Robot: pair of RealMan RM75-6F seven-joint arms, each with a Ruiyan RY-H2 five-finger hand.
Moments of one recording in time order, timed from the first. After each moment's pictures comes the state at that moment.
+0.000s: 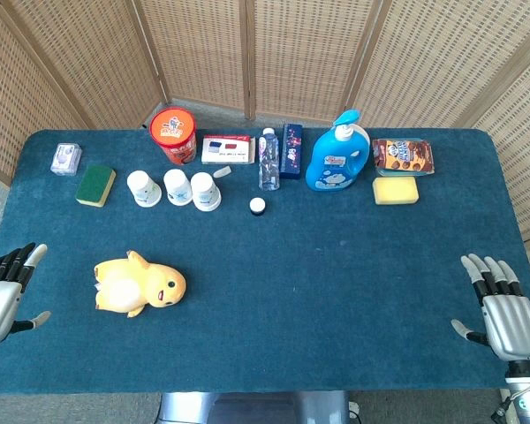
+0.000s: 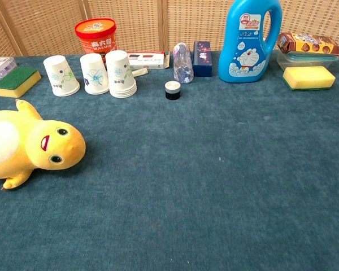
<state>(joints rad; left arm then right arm) -0.13 -1.06 0.00 -1.66 1.46 1.36 0.12 0.08 -1.09 0.04 -1.64 -1.53 1.46 -0.06</state>
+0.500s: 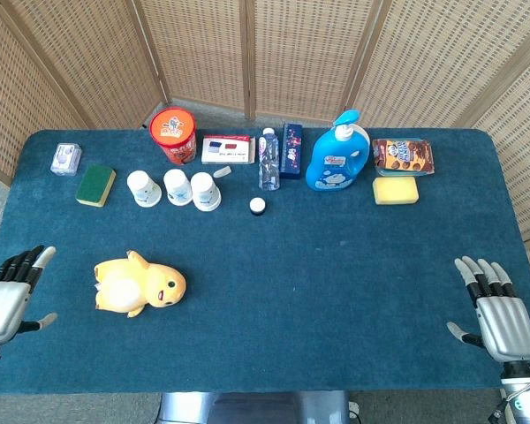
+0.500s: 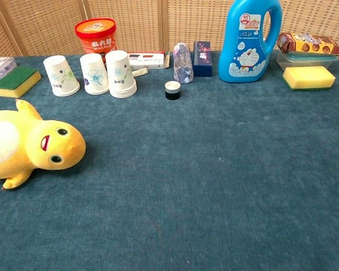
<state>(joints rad) -0.16 -1.09 0.00 -1.64 1.46 1.31 0.10 0.09 -1.09 0.03 -1.65 -1.54 1.45 -0.07</state>
